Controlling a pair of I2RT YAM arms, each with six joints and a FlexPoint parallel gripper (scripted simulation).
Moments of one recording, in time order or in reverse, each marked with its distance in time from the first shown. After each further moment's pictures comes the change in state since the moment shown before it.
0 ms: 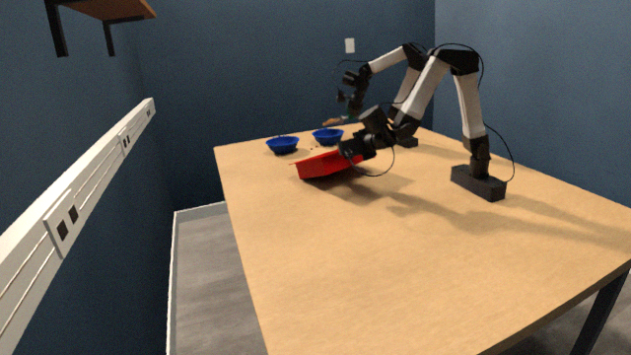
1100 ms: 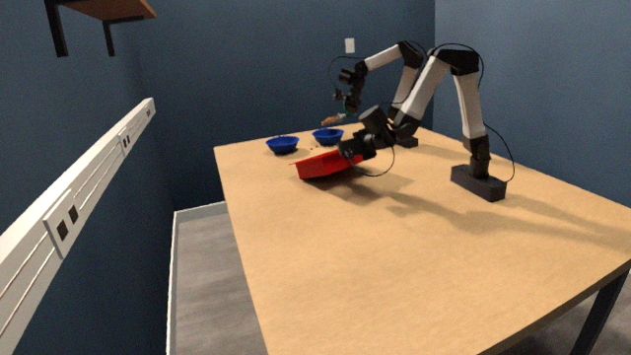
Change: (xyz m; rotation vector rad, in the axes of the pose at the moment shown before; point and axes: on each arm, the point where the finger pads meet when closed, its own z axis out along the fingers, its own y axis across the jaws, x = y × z) left arm 0.000 0.000 0.000 0.000 0.000 0.000; right arm -0.014 -0.014 -0.006 0.010 0.037 -0.176
